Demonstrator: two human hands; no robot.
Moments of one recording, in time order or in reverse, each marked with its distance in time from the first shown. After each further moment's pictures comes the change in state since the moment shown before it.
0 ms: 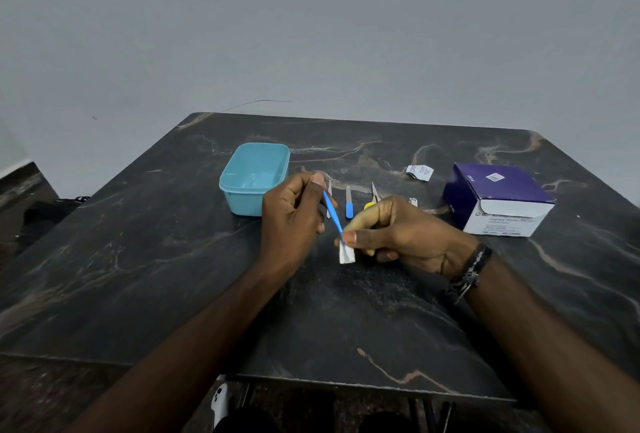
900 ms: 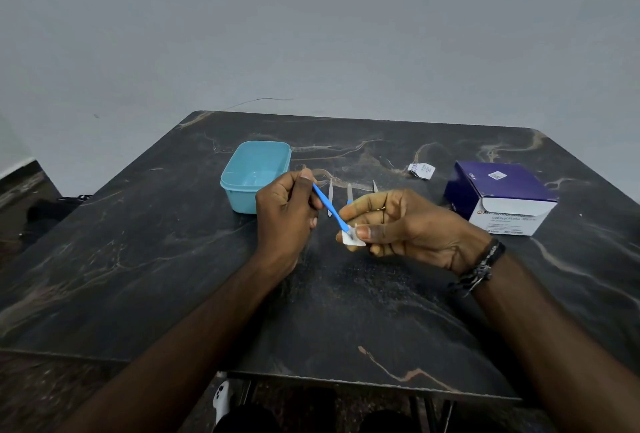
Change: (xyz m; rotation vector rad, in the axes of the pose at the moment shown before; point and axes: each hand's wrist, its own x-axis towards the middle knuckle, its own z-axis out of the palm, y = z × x) left_hand 0.002 0.006 0.000 -0.061 0.088 -0.167; right_hand -0.003 -0.006 -0.011 0.305 -0.056 0.081
